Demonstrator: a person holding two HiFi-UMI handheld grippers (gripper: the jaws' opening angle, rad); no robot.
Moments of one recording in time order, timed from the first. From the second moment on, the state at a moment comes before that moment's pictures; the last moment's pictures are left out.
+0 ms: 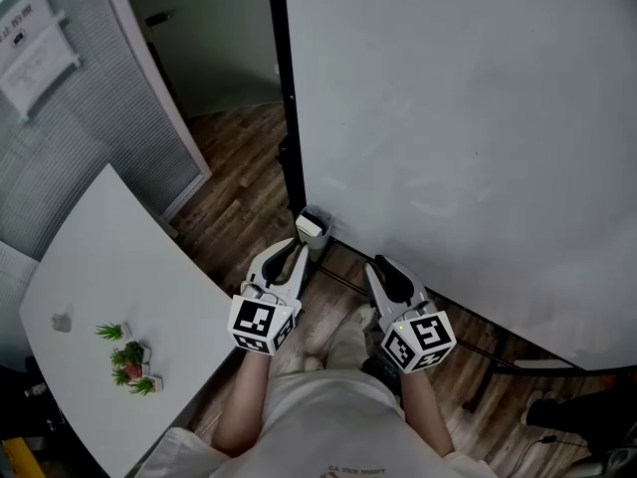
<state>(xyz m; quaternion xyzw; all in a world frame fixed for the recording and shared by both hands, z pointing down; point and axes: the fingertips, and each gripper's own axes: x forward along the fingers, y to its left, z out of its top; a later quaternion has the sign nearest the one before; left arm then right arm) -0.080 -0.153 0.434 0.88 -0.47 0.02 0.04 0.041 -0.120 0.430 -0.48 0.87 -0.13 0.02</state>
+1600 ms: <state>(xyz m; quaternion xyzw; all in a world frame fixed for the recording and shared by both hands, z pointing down) -0.090 -0.155 0.444 0.88 -0.48 0.04 0.05 0.047 -0.120 0.434 -0.50 0.86 -0.13 0.00</state>
